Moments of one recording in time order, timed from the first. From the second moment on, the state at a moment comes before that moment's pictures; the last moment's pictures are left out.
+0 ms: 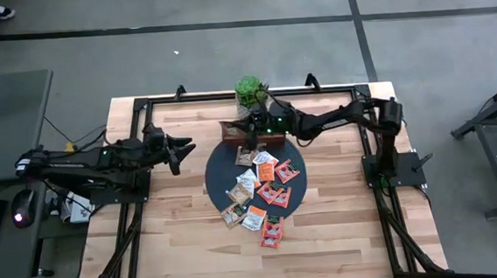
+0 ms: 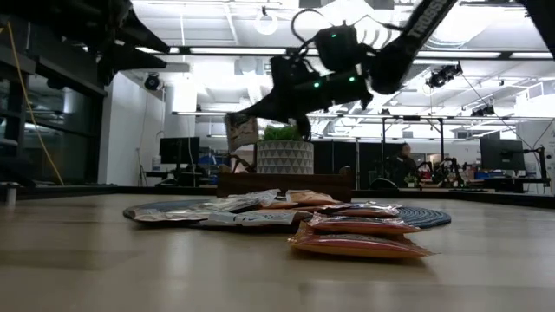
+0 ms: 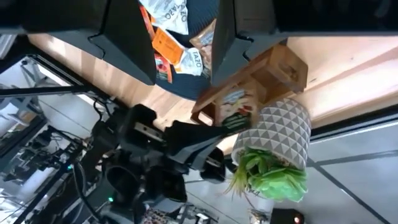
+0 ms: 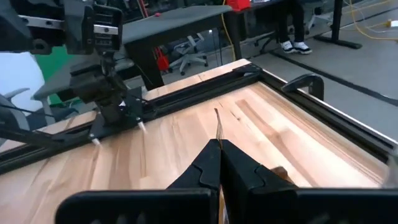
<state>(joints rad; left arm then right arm) -0.05 0.46 0.43 -0.17 -0.45 -0.54 -0.32 1.90 1.03 0.73 -0.12 0.24</state>
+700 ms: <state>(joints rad) -0.05 0.37 0.39 -0.18 -0.45 -0.55 -0.36 1.96 1.13 0.50 -0.08 0.20</state>
